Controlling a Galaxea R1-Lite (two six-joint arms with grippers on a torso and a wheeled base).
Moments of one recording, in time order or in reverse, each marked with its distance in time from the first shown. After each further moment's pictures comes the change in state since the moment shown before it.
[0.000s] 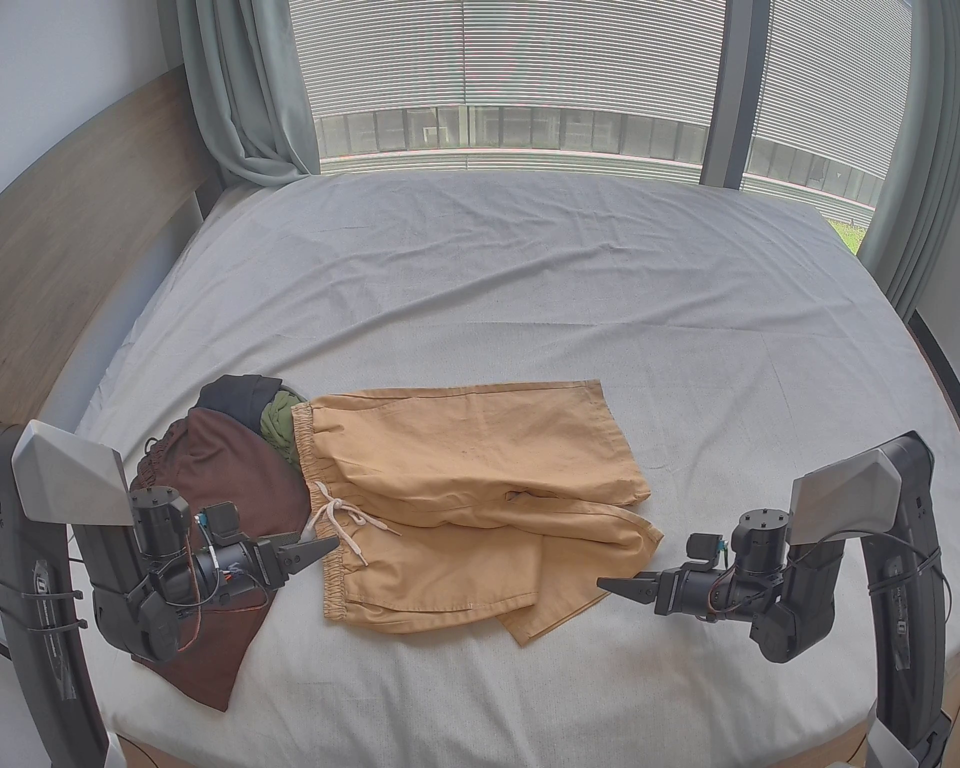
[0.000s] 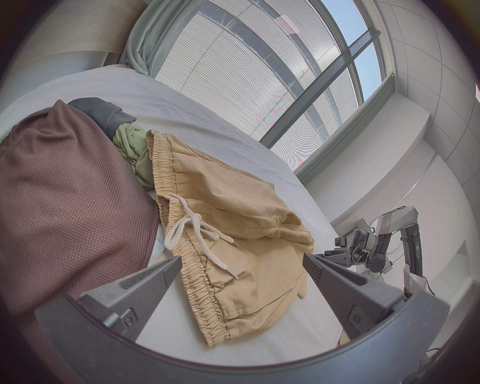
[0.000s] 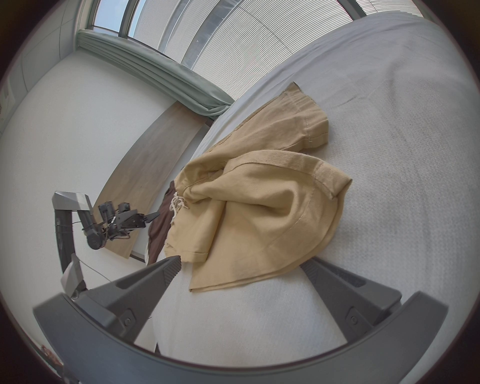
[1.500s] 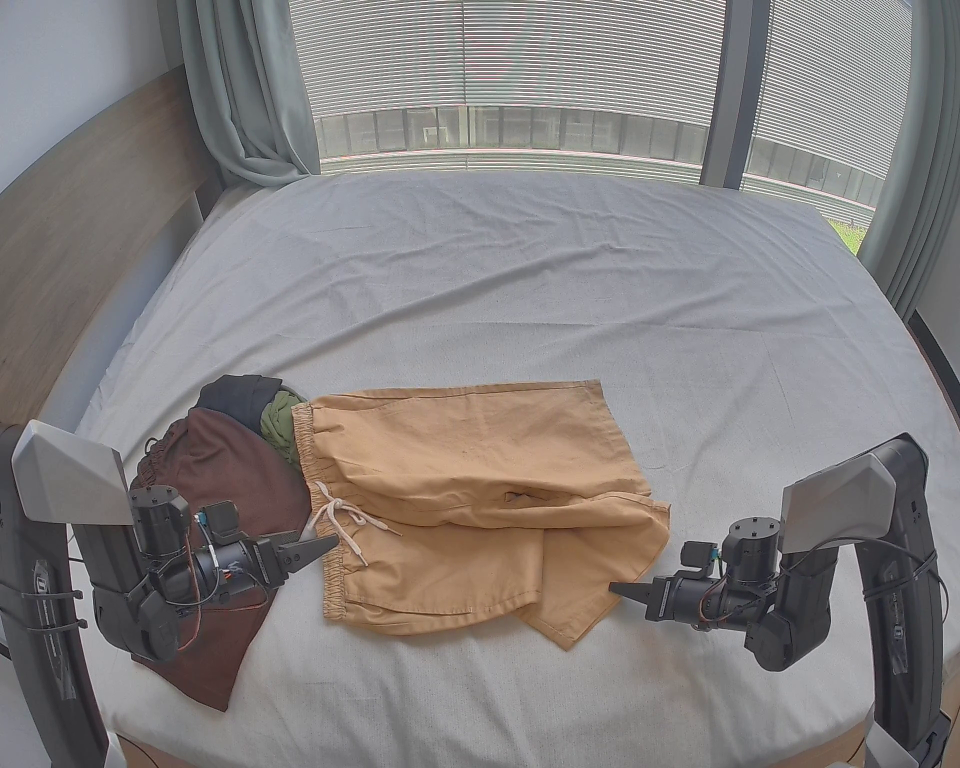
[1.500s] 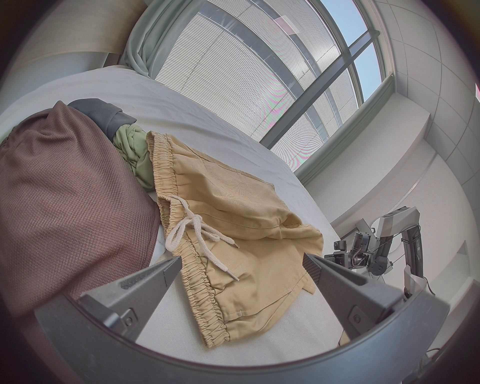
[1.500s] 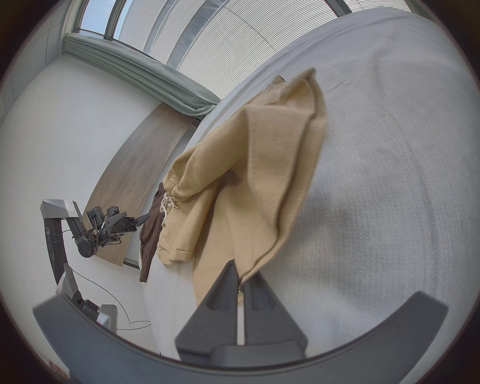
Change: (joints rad) left arm 0.004 0.001 -0.005 0.000 0.000 -0.002; right arm 0.022 -0.010 0.054 0.003 -0.073 0.056
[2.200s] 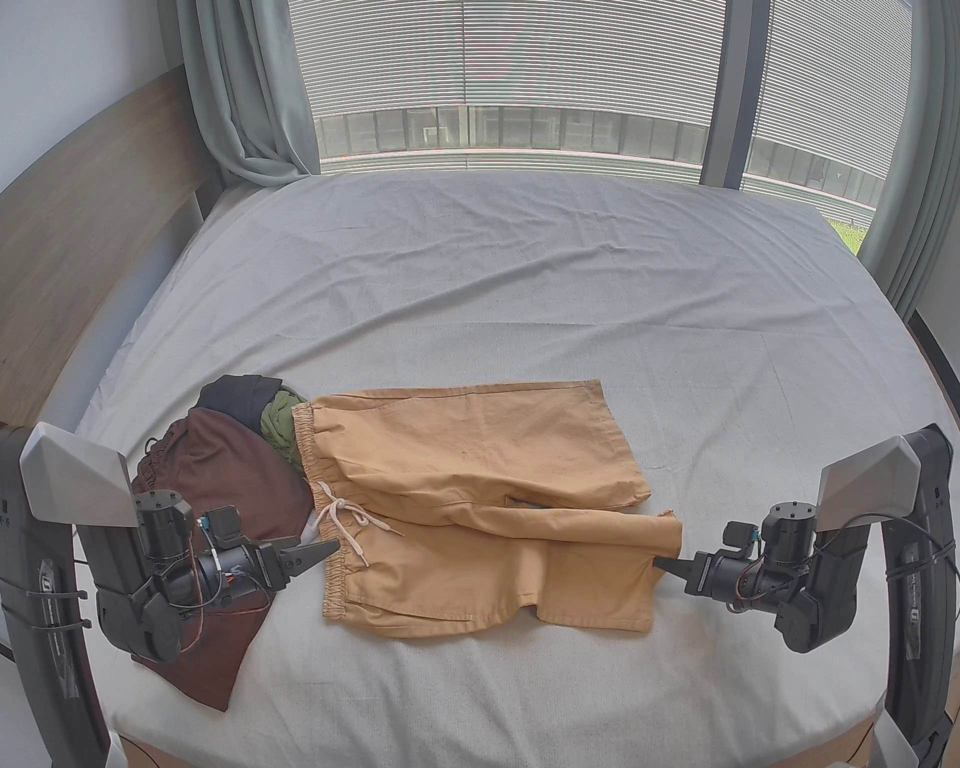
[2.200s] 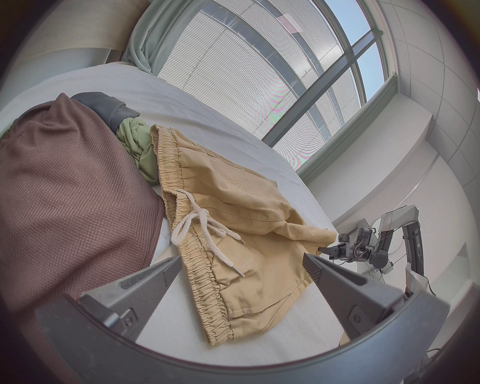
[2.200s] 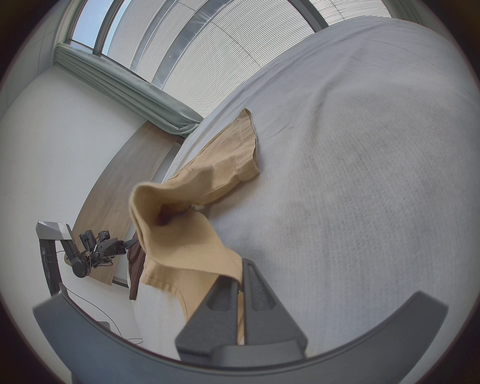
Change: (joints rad) left arm 0.003 0.029 -0.006 -0.001 0.003 0.004; right arm -0.145 -0.033 -0.009 0.002 0.002 -0.003
